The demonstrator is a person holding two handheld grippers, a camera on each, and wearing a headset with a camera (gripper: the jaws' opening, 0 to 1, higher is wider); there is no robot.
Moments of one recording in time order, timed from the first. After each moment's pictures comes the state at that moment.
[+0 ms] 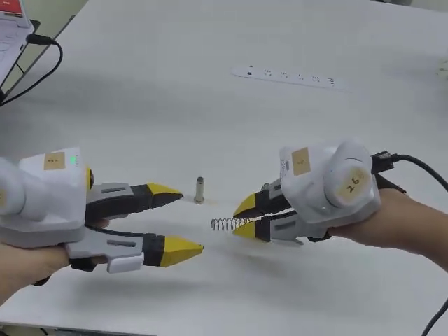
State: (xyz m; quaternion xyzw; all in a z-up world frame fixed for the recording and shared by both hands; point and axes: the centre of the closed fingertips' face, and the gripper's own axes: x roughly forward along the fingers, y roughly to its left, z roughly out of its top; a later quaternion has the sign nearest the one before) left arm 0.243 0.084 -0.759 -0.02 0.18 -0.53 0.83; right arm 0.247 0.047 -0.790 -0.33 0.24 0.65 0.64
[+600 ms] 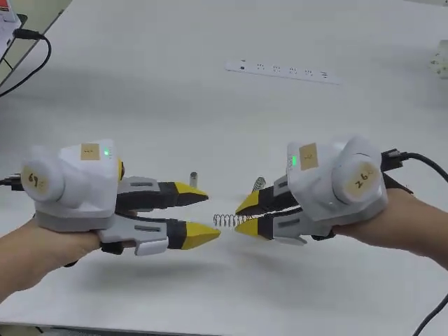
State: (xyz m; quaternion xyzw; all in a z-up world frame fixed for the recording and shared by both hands) left arm 0.249 0.050 -0.764 0.00 0.17 -0.57 0.80; right arm 0.247 0.036 -0.788 -0.31 0.25 0.64 0.66
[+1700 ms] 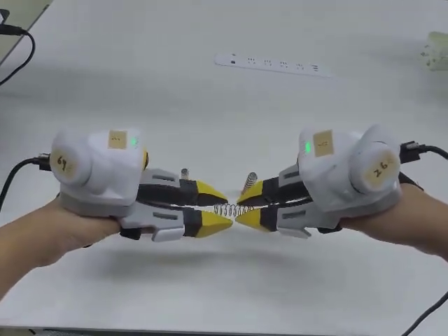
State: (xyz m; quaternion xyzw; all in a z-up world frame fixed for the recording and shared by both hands) left arm 0.249 0.022 -0.763 0.03 0.17 -0.62 0.76; right arm 0.250 0.028 -0.774 -0.28 0.25 0.62 0.69
